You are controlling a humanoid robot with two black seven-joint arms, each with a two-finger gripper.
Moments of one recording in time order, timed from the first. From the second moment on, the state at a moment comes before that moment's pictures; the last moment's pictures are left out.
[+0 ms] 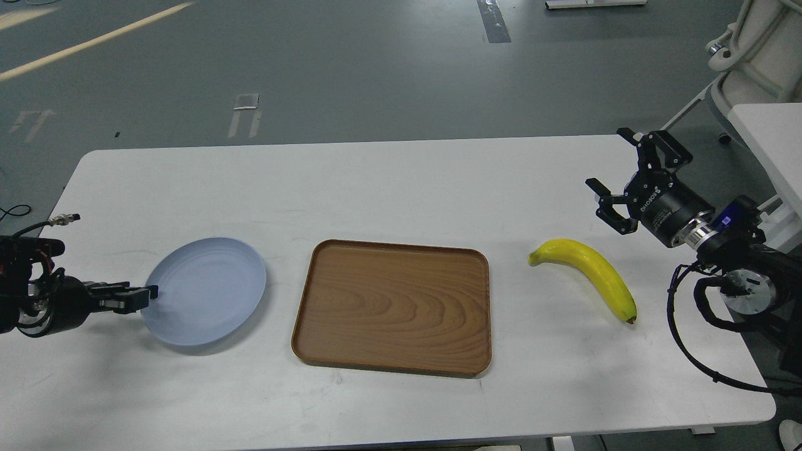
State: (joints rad) left arm -0.63 0.82 -0.29 -0.80 1.64 -0.23 -0.49; right arm 0.68 -0.61 0.35 0.80 -0.04 0.49 0.49
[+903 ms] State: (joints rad) left arm -0.93 0.78 -0.29 -1.06 1.63 -0.32 -0.49; right arm 0.68 -0.62 0.34 0.80 -0.04 0.49 0.49
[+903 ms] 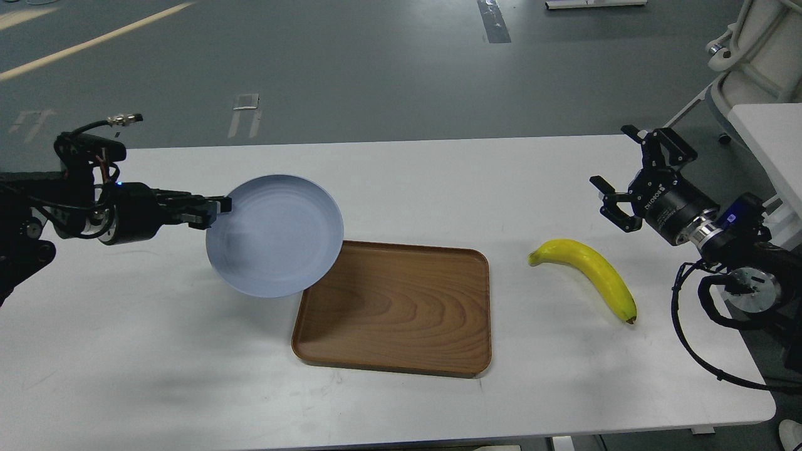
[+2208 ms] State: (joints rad) left arm -1.04 0.13 -0.07 -0.69 1.63 -0.35 -0.48; right arm 0.67 -0.71 0.34 0.80 -0.04 0.49 0.49
